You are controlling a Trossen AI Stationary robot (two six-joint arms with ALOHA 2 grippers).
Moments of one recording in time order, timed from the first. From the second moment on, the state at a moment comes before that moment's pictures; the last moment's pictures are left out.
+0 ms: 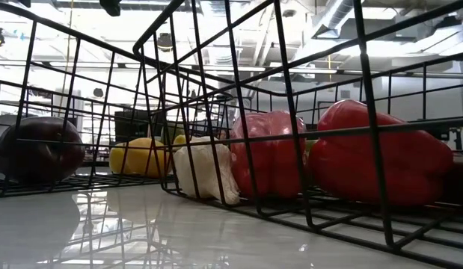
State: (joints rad) left arm 0.29 0.51 0.59 0.12 0.23 -0.05; right arm 1.16 1.65 0.71 -0.66 0.79 1.59
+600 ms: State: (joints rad) left arm 0.29 0.51 0.59 0.12 0.23 -0.05; right arm 1.11 1.65 0.69 -0.64 0.78 1.54
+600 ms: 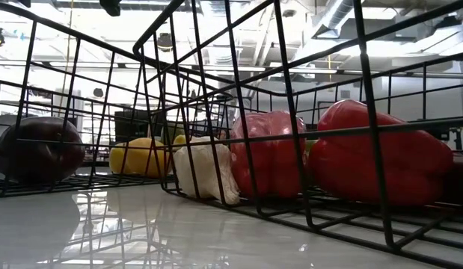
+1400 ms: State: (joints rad) left arm 0.29 0.51 0.59 0.12 0.23 -0.05; right arm 1.04 1.42 0.91 -1.17 0.77 1.53
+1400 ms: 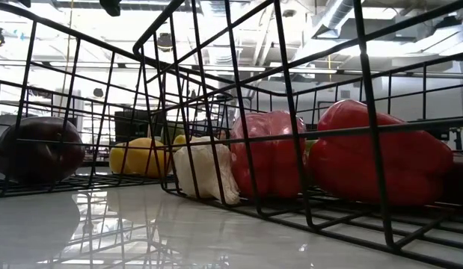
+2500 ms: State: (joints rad) left arm 0.29 0.51 0.59 0.12 0.23 -0.05; right arm 0.67 1.45 0.96 -0.13 0.53 0.58
